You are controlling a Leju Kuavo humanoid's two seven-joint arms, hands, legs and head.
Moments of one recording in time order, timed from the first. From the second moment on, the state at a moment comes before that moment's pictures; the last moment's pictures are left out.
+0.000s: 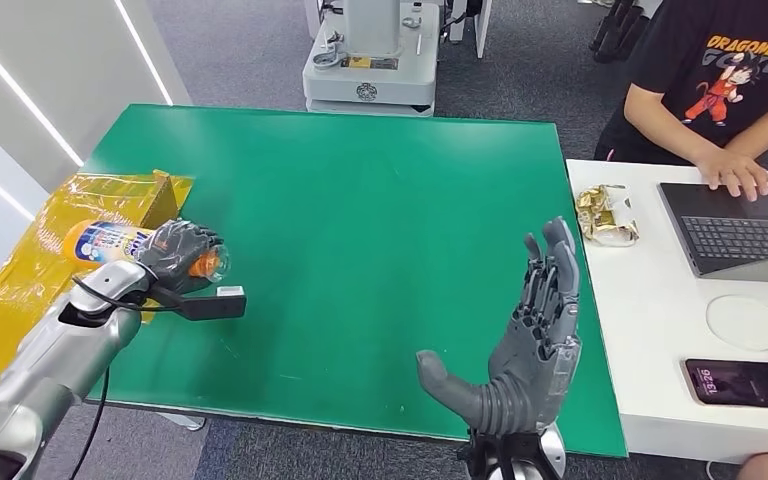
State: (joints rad) left arm -0.56 0.47 -0.50 -0.91 -1.04 0.08 -0.38; right arm -0.14 0.04 0.59 -1.68 0.21 -0.56 -0.70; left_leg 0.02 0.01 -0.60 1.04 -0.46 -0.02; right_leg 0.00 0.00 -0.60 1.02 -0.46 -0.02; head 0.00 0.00
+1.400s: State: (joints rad) left arm -0.62 0.49 -0.63 -0.57 -1.03 0.26 -0.32; right arm -0.23 0.01 0.70 -1.62 0.13 -0.65 -0.70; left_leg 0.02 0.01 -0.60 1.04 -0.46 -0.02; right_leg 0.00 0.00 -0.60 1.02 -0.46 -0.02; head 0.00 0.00
